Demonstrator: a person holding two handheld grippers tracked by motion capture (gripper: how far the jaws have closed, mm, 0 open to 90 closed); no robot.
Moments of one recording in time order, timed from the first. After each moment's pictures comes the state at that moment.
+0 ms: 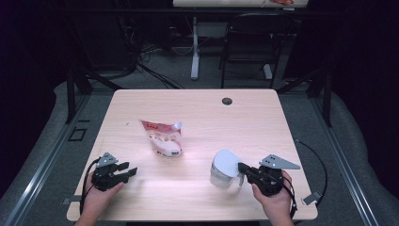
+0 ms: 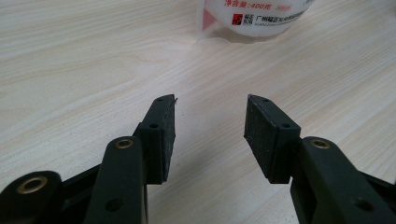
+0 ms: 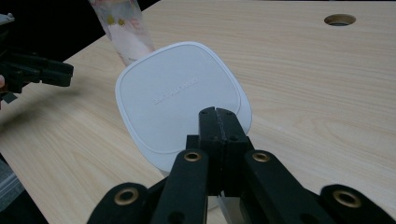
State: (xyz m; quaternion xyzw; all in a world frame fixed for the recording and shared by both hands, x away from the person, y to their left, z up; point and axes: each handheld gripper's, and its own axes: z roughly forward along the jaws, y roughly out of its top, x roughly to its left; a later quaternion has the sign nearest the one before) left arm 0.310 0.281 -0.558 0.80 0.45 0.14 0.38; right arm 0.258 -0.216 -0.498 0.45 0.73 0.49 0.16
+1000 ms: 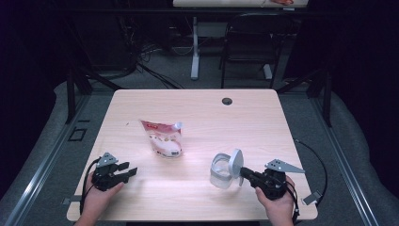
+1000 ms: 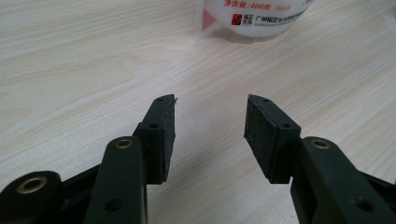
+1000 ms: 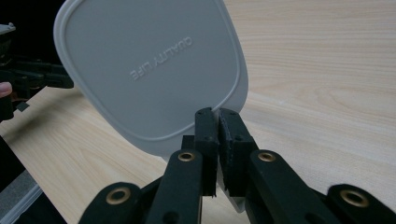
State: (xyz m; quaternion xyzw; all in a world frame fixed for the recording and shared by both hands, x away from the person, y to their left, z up) left arm 0.310 0.280 -0.559 0.80 0.45 0.14 0.38; right arm 0.254 -0.230 -0.516 0.49 0.71 0.50 0.12
